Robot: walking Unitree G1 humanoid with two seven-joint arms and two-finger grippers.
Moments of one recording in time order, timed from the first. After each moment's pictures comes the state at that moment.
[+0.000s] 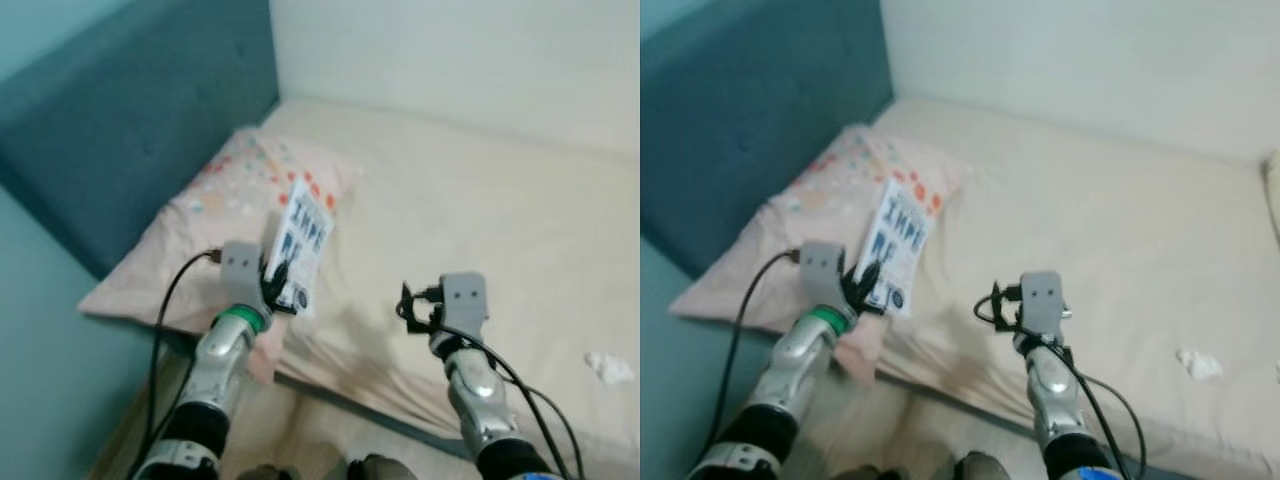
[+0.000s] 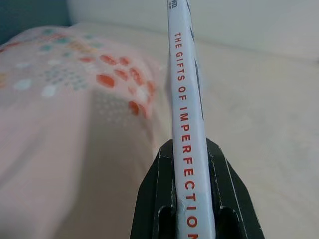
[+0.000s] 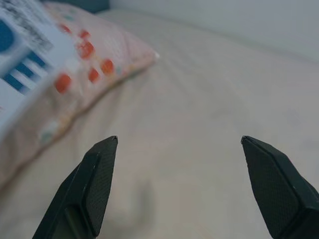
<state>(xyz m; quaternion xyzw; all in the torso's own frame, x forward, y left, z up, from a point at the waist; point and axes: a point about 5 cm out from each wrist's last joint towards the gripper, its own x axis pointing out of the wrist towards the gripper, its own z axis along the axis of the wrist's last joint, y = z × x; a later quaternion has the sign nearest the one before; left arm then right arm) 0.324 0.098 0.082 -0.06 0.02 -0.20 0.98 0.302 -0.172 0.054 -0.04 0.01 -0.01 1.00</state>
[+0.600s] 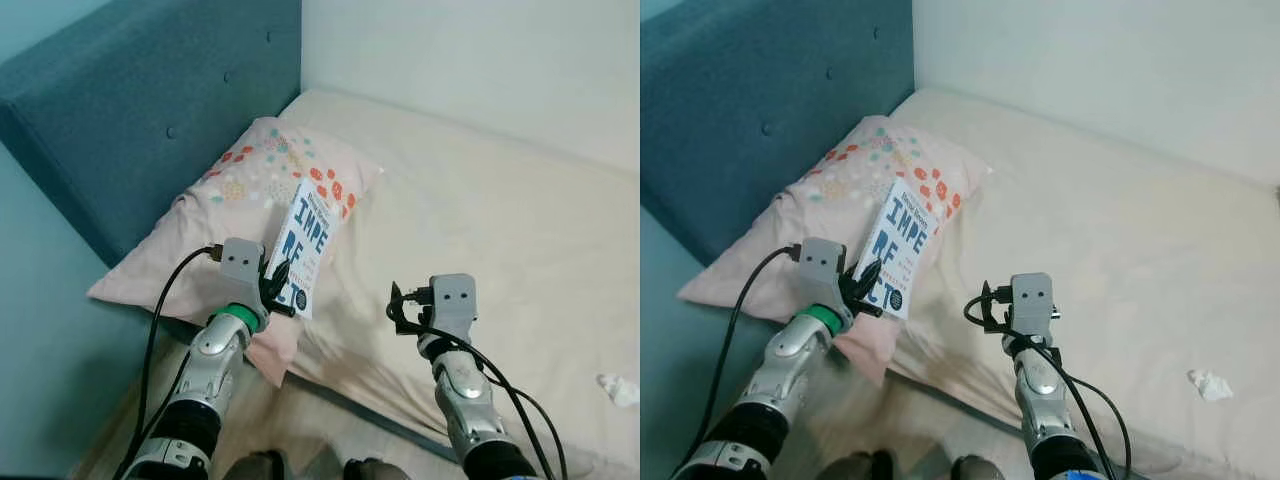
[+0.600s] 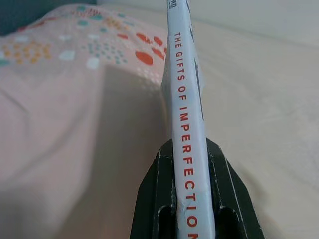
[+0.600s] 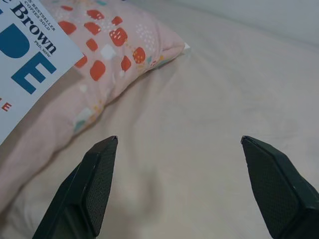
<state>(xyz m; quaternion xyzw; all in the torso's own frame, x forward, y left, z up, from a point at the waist) 0.324 0.106 0.080 -0.05 0.03 -0.19 0.98 0.298 -0.165 0.049 -0.03 0.01 0.00 1.00</state>
